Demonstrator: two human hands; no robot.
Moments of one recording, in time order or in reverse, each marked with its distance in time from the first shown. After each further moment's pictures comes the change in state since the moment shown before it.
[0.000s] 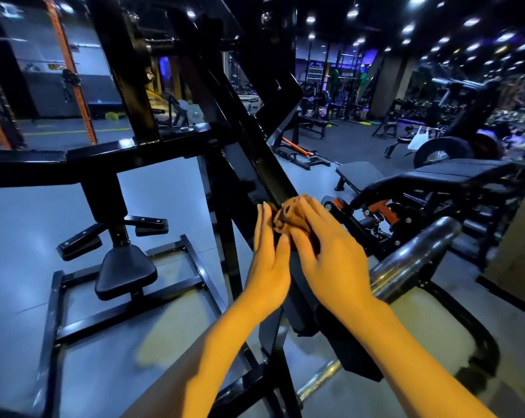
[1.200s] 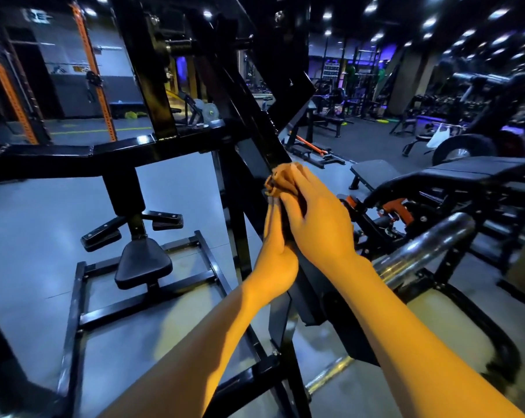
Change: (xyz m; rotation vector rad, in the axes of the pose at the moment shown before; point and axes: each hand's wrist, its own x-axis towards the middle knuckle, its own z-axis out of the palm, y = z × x) left_hand -0.004 0.008 -0.009 0.078 -0.082 -0.005; right_hand 0.039 -0.020 0.015 0.031 -0.009 -0.059
